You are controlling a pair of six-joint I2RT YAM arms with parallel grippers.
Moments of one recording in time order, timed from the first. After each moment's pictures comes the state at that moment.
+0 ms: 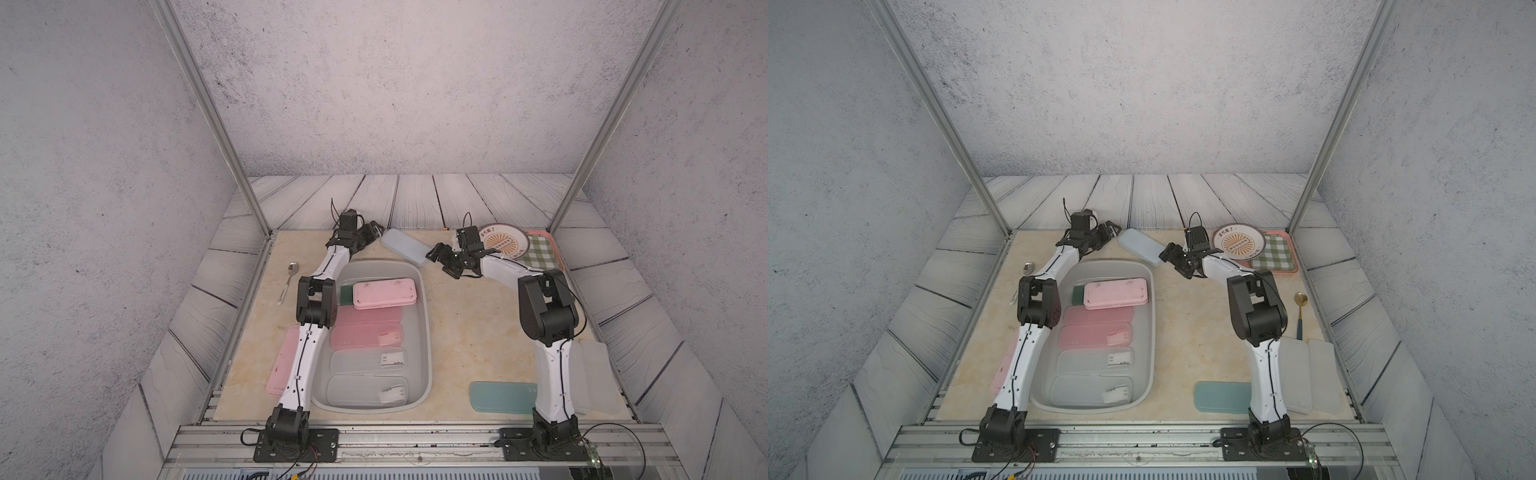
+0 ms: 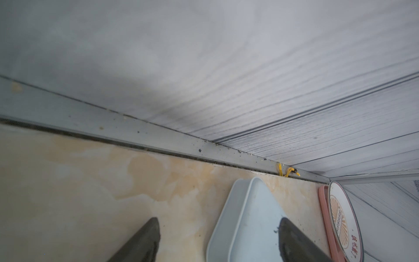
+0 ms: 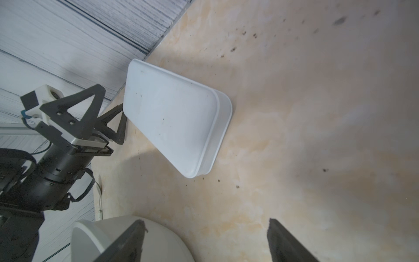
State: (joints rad) left arm -0.19 2.89 2.58 -0.19 0.42 -0.71; right arm 0.32 2.19 1.61 -0.21 -0.37 0.81
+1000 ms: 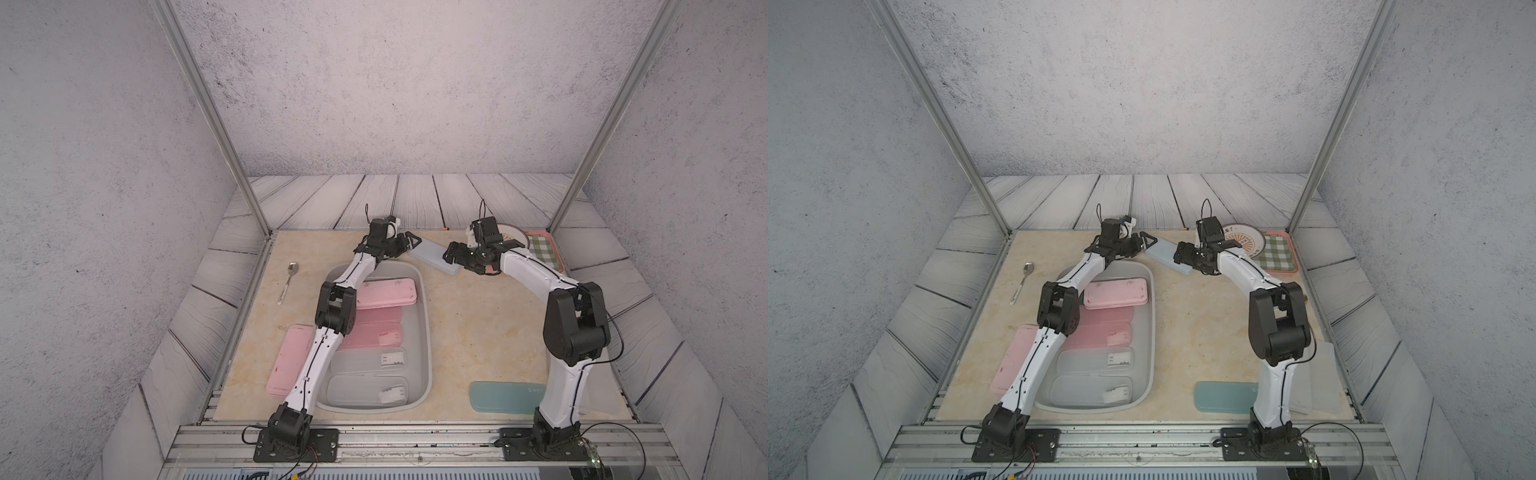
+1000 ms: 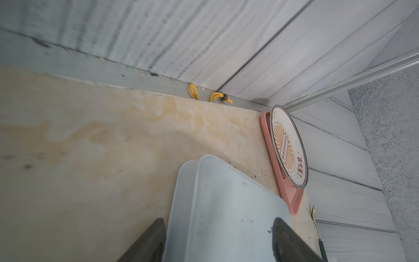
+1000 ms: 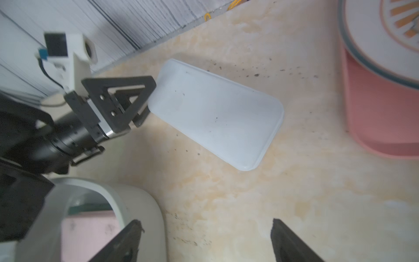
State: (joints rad) left arm -0.37 2.95 2.65 -0.16 0.66 -0.68; right arm 0.29 1.92 1.57 -0.57 -0.17 0.42
